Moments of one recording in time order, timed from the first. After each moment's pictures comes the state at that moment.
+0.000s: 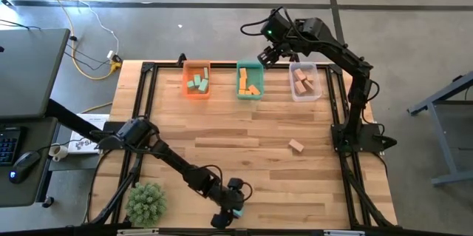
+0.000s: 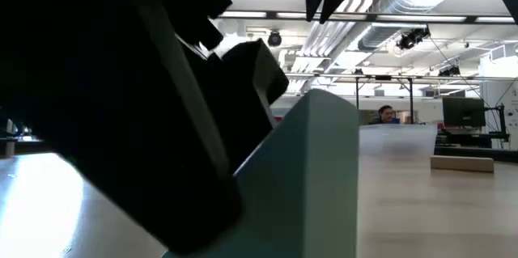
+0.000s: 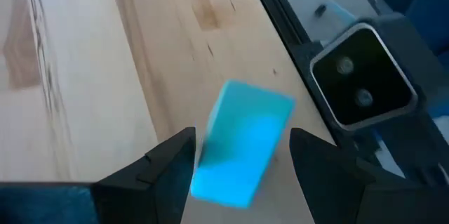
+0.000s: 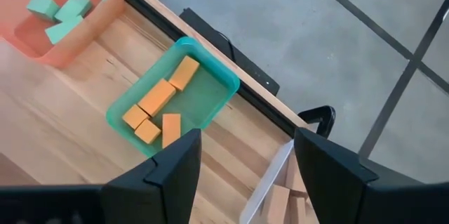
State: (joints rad) left arm -0.45 2.14 1.29 0.07 0.04 -0.26; right arm -0.45 1.88 2.31 -1.50 0.36 0.30
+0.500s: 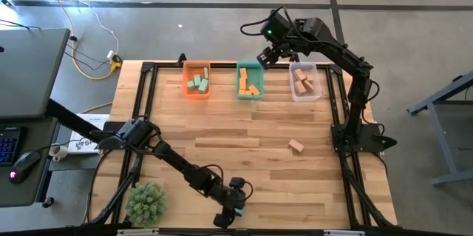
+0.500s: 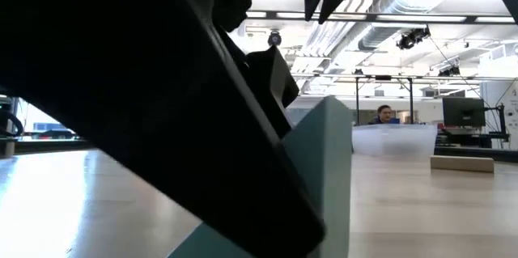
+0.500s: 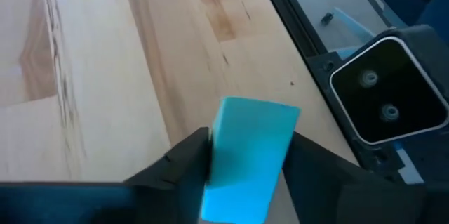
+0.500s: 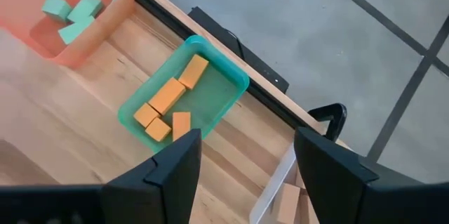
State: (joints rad) left arm -0.44 2.17 1.29 0.12 0.02 -0.26; right arm -0.45 1.88 2.31 -1.49 0.33 0.32
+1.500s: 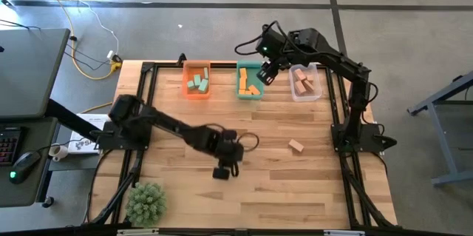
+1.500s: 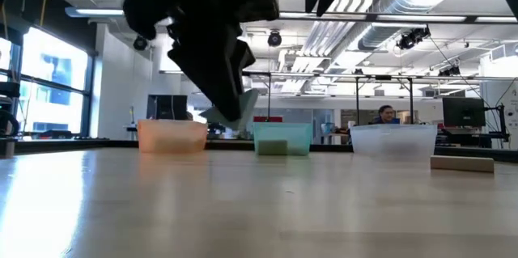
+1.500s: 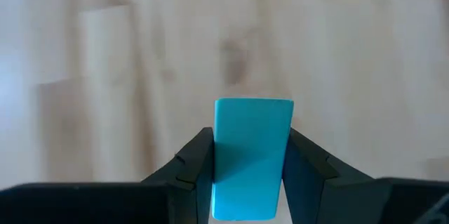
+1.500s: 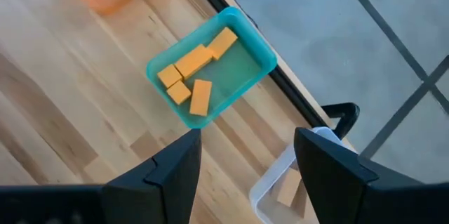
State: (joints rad) left arm -0.15 1.89 1.29 -0.53 -0.07 -0.07; right arm -0.32 1.87 2.31 -1.57 0.34 0.26
